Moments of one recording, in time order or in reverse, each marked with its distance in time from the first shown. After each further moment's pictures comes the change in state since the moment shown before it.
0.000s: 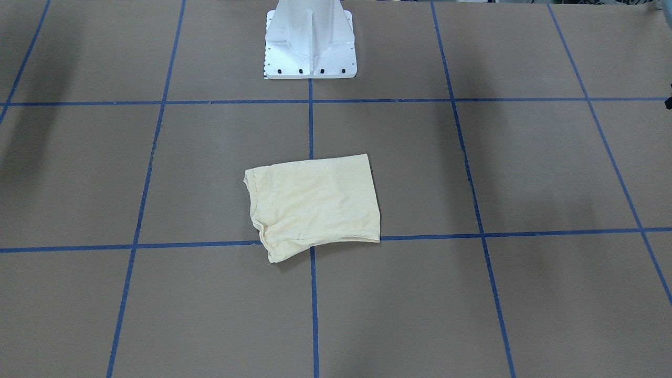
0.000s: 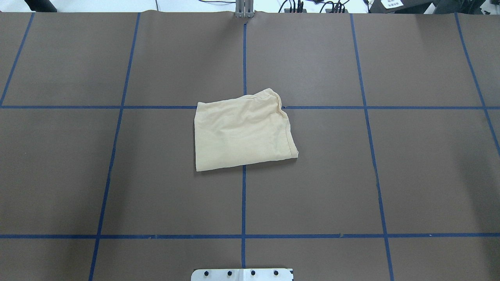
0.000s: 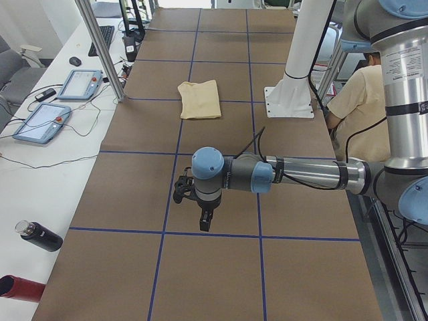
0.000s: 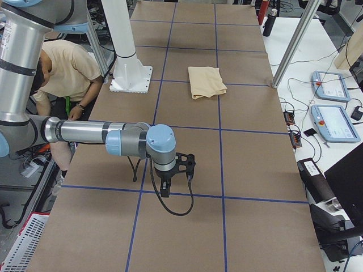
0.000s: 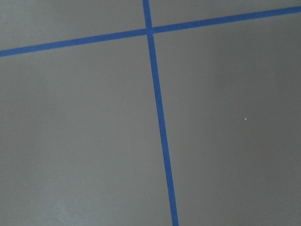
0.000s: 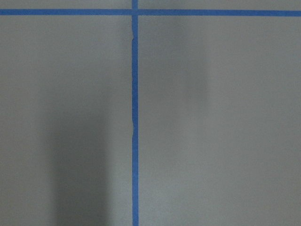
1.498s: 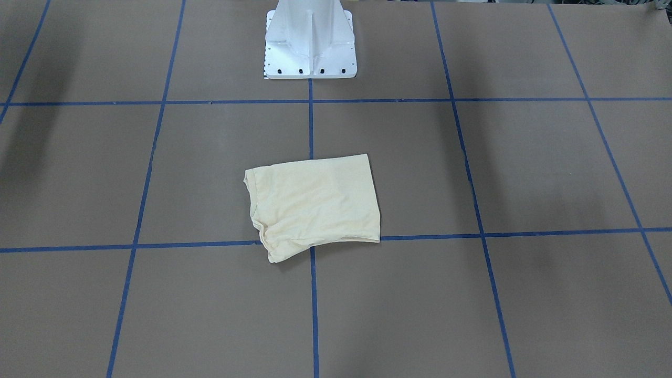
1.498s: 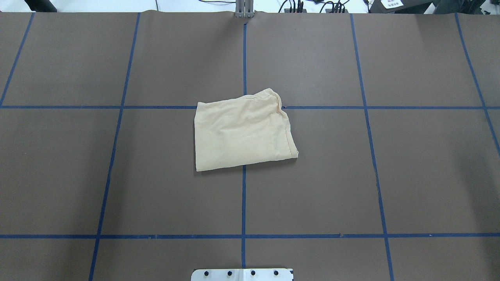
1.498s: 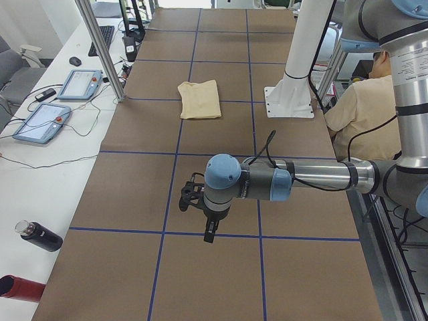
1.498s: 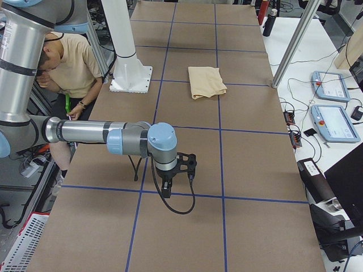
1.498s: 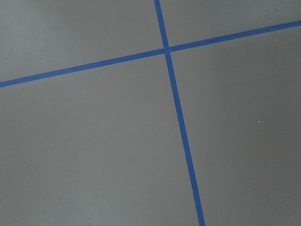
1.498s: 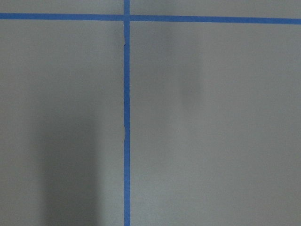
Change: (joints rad) left arm -0.118 0.058 -0.012 -0.027 0.010 0.125; right arm -0.001 0.008 0.003 0.000 -0.038 0.011
